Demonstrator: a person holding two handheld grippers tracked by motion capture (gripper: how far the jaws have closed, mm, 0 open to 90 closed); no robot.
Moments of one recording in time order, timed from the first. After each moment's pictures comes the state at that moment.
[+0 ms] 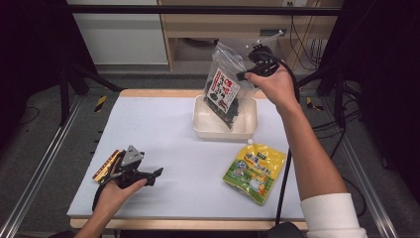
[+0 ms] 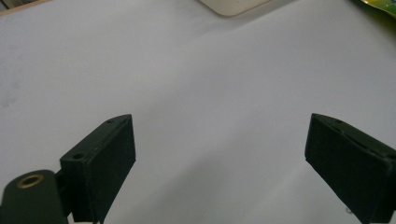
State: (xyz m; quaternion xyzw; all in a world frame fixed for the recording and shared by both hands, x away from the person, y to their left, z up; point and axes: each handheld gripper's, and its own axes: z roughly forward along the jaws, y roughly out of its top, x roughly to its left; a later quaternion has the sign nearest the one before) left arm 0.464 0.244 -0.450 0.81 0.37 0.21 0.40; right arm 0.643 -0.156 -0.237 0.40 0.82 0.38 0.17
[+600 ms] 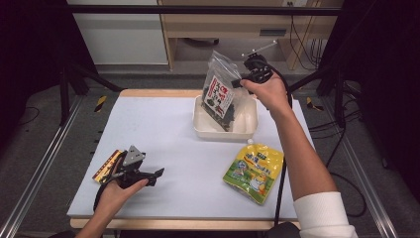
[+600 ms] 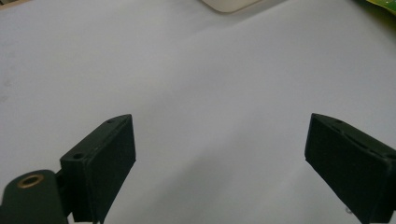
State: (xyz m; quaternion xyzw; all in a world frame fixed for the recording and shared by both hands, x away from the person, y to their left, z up) left arm 0.465 0.242 -0.452 0.81 0.37 0.21 0.40; right arm 0.652 -0.150 -0.266 0.41 0.82 0.39 0.13
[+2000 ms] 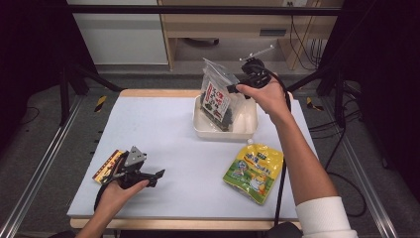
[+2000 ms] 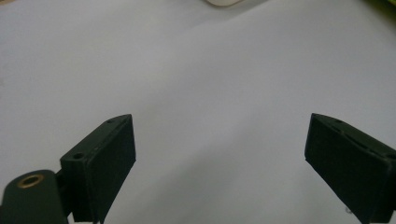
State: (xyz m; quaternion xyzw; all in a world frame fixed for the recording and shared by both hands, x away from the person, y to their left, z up) left arm 0.465 0.240 -0.454 0.82 0.37 0.21 0.39; right arm 0.645 -0.144 -0.274 0.40 0.82 0.39 0.15
